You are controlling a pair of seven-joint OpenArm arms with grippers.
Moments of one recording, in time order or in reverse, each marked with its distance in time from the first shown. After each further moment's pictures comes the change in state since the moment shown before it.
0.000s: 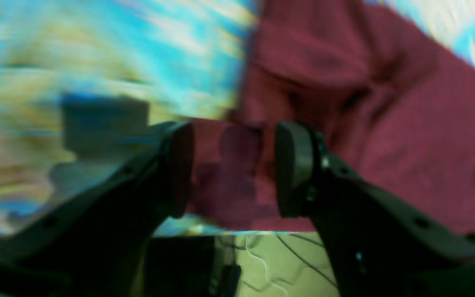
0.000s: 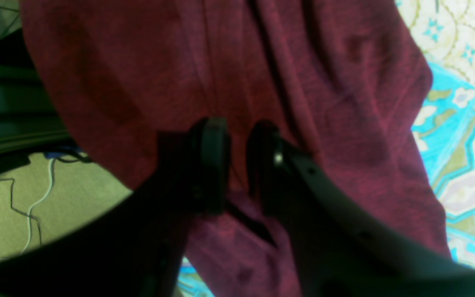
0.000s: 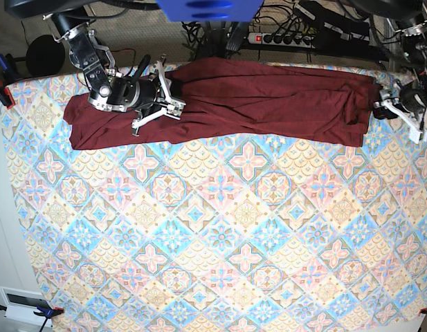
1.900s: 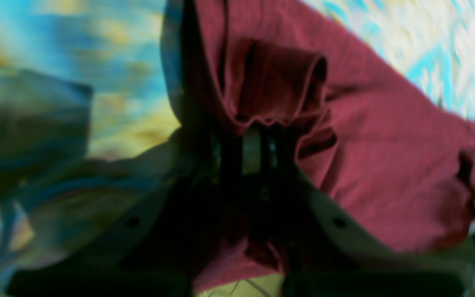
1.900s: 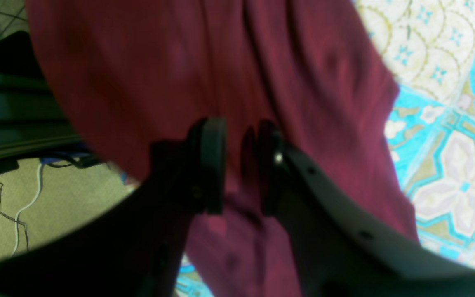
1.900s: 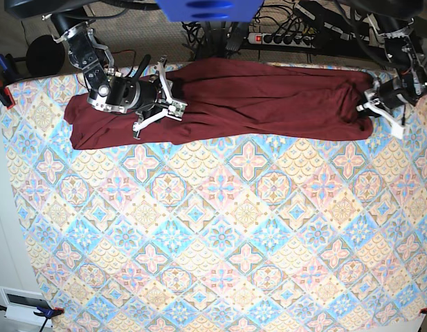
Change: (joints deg) left arm -4.1 6.2 -0.9 -8.7 -5.2 0.2 -2.2; right arm 0.2 0.2 0.0 2.8 0.0 0.0 0.0
